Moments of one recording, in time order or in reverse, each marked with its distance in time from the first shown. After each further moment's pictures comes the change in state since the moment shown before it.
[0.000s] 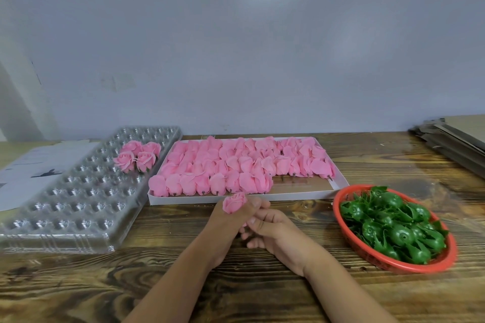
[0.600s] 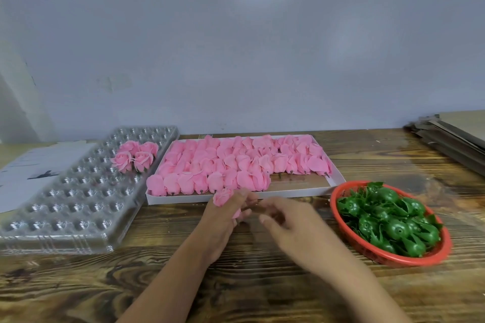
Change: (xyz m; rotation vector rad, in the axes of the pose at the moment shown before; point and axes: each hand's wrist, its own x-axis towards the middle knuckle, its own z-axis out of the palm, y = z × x) left_hand 0.005 -0.003 -0.005 -0.213 0.113 -0.033; right_hand -0.042 -0.042 0.010 -1.076 0.366 -0.159
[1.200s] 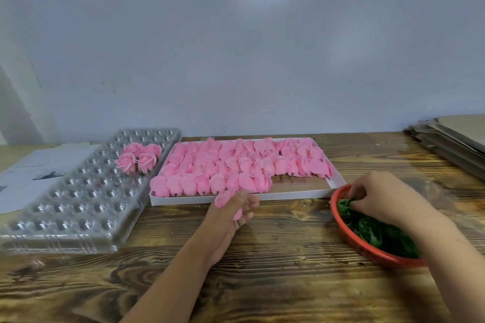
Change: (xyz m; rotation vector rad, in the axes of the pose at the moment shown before) left_hand -0.001 -0.003 -0.004 -0.080 -0.021 -0.019; right_hand 0.018 0.070 -0.118 -0.635 -0.011 0.428
